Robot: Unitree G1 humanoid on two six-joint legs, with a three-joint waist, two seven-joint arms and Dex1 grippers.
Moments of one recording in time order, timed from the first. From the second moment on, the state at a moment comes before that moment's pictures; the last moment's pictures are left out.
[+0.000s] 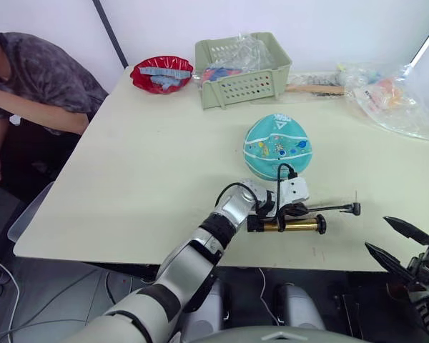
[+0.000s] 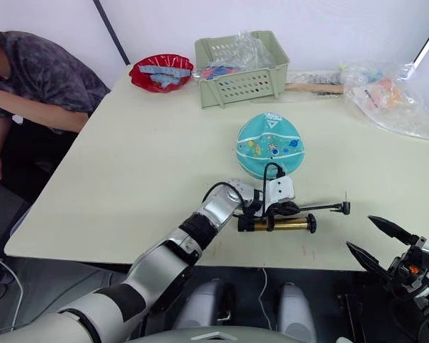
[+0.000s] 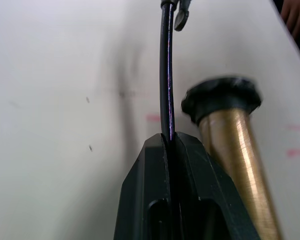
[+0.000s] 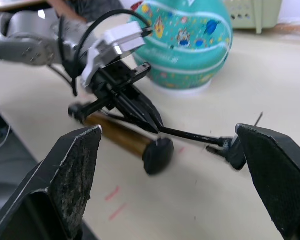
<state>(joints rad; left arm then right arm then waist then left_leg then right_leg) -0.77 -0.06 -0.42 0.72 0.15 0.08 -0.97 0.43 -0.55 -0.48 -0.16 0.71 -0.03 1.14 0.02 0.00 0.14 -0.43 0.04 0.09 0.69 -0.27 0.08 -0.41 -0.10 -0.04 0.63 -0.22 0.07</state>
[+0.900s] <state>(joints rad) -0.58 0.05 -0.35 0.48 0.00 -0.02 -0.98 0.20 -0.46 -0.41 -0.38 1.05 0.57 0.50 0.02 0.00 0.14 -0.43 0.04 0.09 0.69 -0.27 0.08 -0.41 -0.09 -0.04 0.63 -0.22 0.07</state>
